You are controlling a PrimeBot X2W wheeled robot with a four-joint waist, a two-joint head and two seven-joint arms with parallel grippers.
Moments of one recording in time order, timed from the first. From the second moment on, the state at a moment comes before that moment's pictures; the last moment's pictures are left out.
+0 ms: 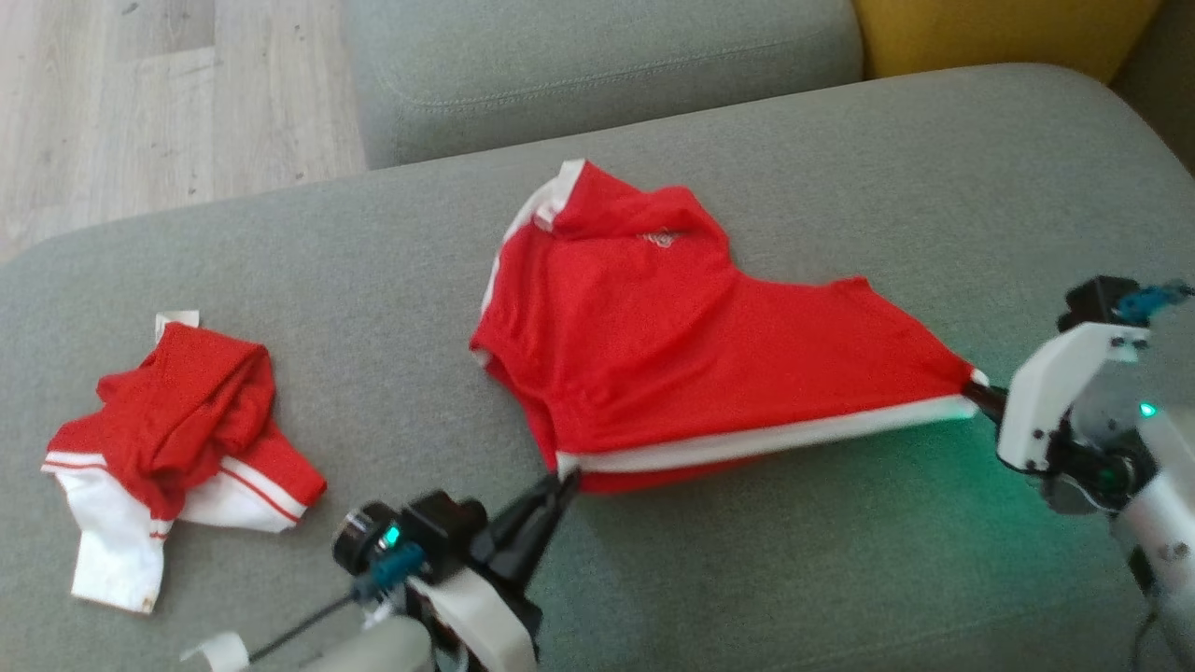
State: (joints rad) left arm -0.42 0.38 -1.12 0.33 -0.77 0.05 -0.22; right arm -0.56 -0.43 0.46 0.83 0.82 0.13 0.54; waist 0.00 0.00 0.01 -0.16
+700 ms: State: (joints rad) left arm -0.51 0.36 -1.07 0.23 -0.77 0.10 -0.22; right arm -0.65 -0.39 0.24 0.63 0.70 0.13 0.48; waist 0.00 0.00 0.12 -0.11
